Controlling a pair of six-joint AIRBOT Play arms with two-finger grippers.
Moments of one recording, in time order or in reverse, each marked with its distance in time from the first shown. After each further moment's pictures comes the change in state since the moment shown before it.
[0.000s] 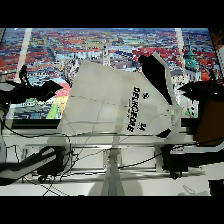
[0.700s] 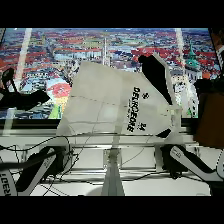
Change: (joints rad) left arm 0.001 0.330 -0.002 0.475 -0.146 -0.278; right arm 0.113 0.438 -0.001 -0.552 0.002 0.196
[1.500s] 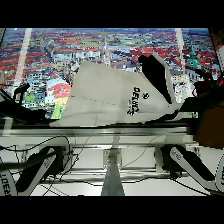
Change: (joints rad) left arm 0.001 0.011 0.000 0.163 -0.472 0.158; right arm 0.159 0.120 0.002 0.091 0.653 -0.043
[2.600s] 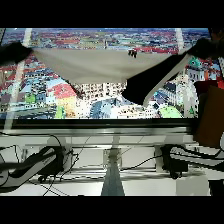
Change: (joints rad) left arm -0.006 -0.222 0.441 -0.478 0.426 0.108; right arm 0.006 -0.332 0.478 0.311 -0.333 0.020
